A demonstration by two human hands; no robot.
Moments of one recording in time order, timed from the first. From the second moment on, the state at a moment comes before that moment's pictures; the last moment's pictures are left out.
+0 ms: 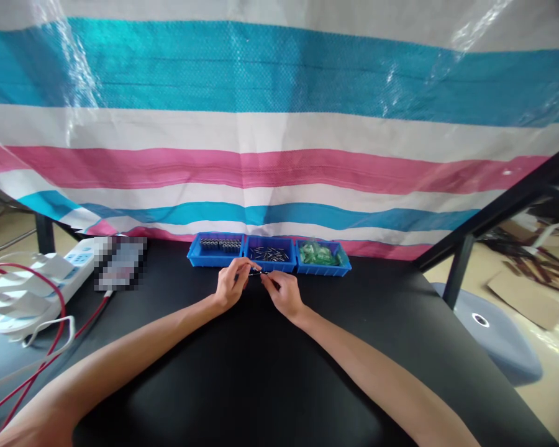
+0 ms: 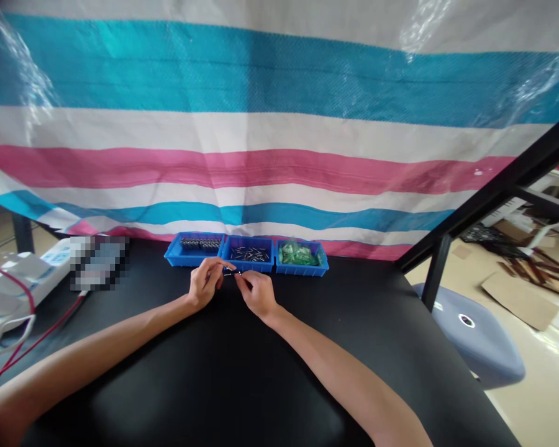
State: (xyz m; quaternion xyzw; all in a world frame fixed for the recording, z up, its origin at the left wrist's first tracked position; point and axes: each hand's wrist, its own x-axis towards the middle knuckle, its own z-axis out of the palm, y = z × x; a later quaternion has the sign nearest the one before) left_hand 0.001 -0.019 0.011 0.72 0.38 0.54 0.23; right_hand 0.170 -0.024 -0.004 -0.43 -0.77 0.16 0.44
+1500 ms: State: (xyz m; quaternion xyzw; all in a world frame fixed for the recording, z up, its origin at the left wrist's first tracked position) left_hand -0.001 -0.009 -0.002 0.73 0.39 0.53 0.18; right_hand 0.170 -0.029 0.004 -0.39 -0.76 0.19 0.48
